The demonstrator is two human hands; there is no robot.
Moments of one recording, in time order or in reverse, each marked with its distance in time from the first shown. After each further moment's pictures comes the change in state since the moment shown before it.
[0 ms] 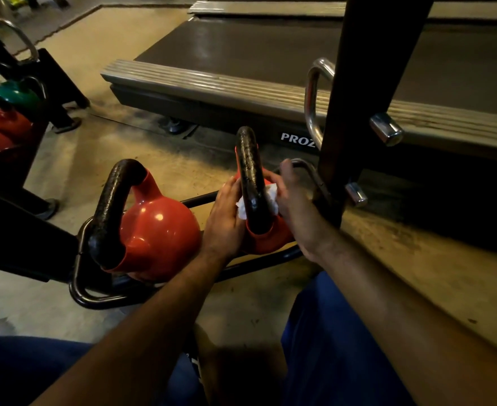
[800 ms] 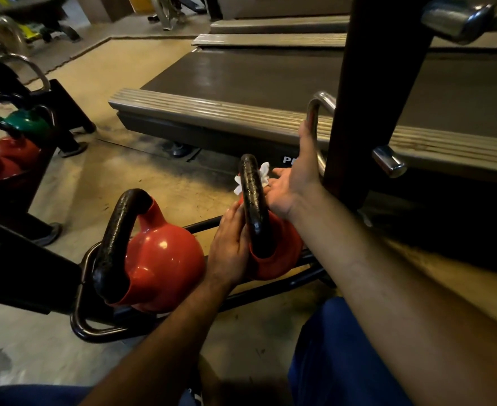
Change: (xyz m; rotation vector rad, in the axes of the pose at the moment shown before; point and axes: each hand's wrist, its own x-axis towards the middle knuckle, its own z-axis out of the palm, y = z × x) left_hand 0.010 -0.008 -0.001 0.042 0.001 -0.017; right_hand 0.084 -0.067 0.003 0.954 0.256 0.268
